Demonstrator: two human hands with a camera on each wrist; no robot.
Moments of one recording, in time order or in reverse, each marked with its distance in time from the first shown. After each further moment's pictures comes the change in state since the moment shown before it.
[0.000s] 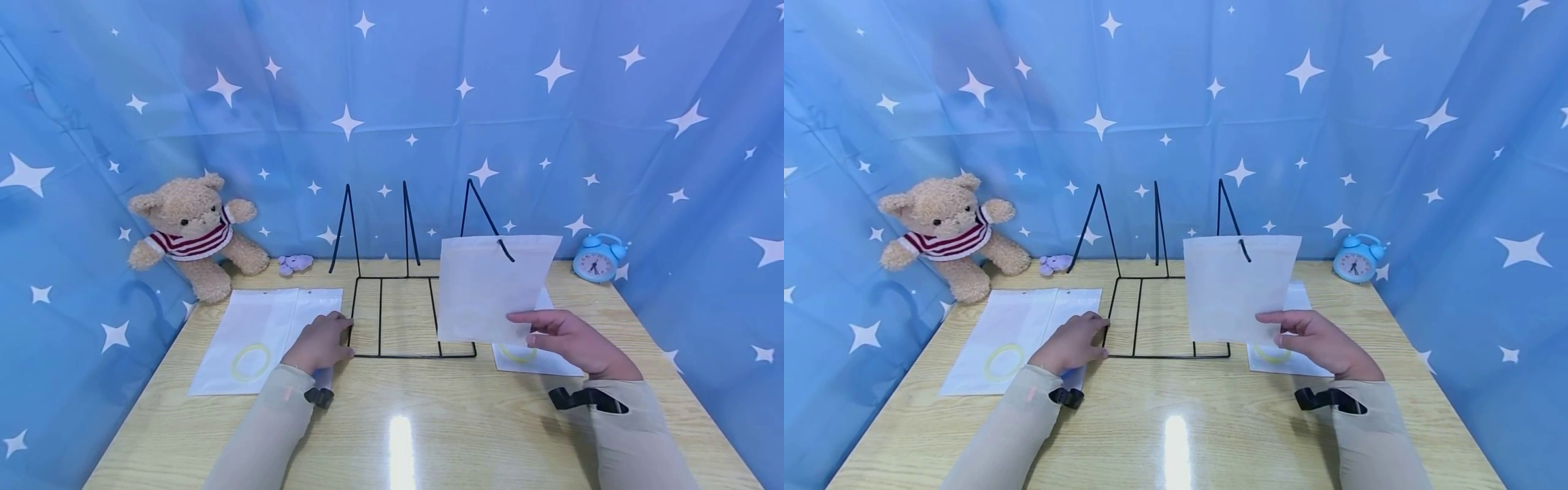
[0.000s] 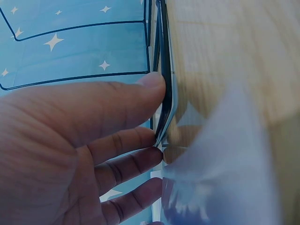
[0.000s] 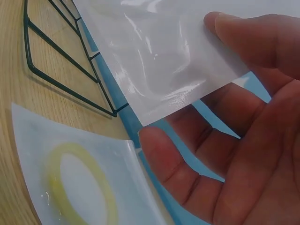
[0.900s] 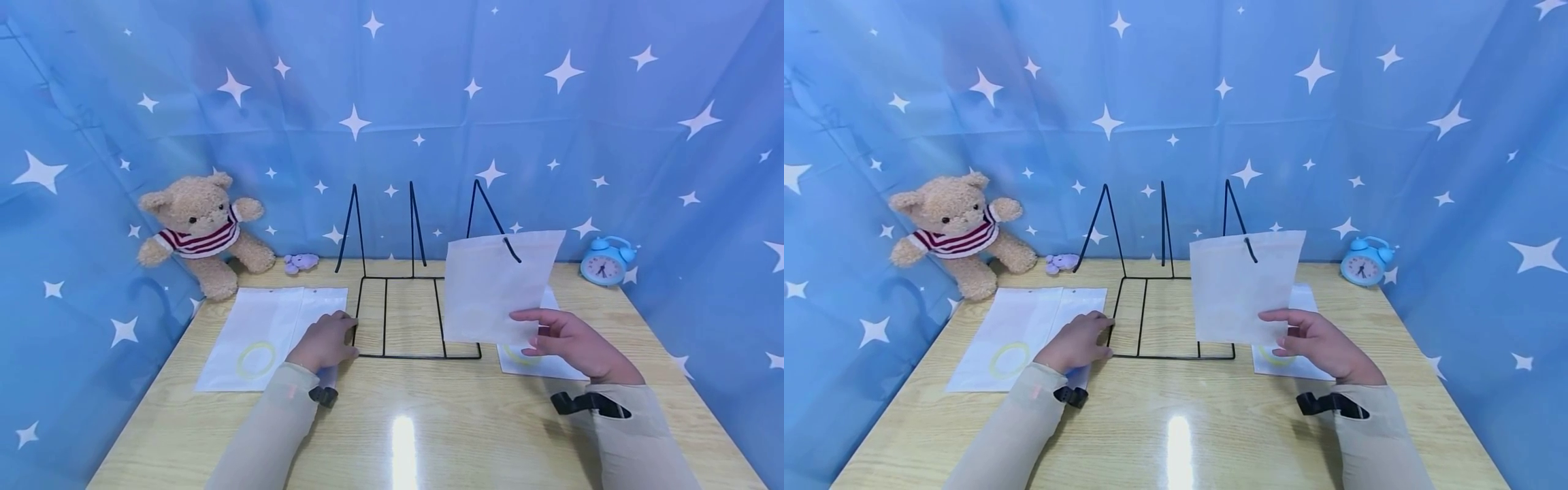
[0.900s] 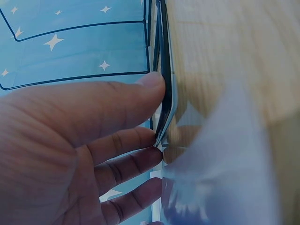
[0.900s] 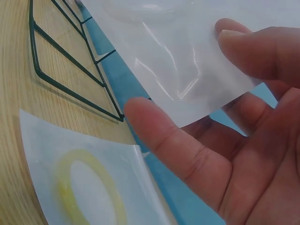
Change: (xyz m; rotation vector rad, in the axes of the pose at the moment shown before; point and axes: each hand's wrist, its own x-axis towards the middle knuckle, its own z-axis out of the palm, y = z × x) left_hand -0.001 0.001 -0.001 -0.001 0.004 -0.011; right_hand 0.006 -0.006 0.008 0.126 0.000 0.102
